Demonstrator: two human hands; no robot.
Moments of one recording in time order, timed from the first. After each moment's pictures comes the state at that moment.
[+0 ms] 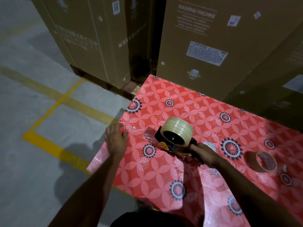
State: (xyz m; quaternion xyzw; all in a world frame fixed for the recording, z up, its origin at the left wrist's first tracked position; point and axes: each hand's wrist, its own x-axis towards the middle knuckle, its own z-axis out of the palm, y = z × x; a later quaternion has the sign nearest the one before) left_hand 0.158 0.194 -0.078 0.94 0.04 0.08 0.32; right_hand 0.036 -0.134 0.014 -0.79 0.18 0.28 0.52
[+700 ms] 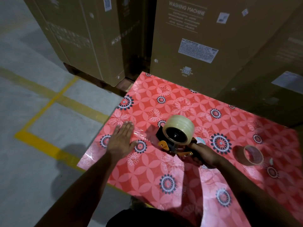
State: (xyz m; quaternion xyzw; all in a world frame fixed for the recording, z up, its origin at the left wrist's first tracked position) left_hand 0.137 0.176 -0.087 0.95 -0.29 -0.09 0.04; right_hand 0.008 -0.166 0.009 -0.71 0.28 0.28 0.58
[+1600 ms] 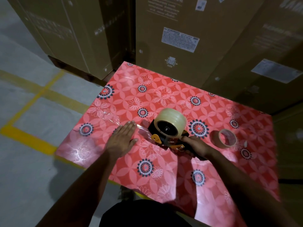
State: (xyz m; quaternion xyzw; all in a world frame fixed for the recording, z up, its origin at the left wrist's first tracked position) left_hand 0.070 0.099 -0.087 0.93 -0.34 -0.12 0.06; right_hand -0.043 -0.223 0.005 -0.71 0.24 0.28 0.60
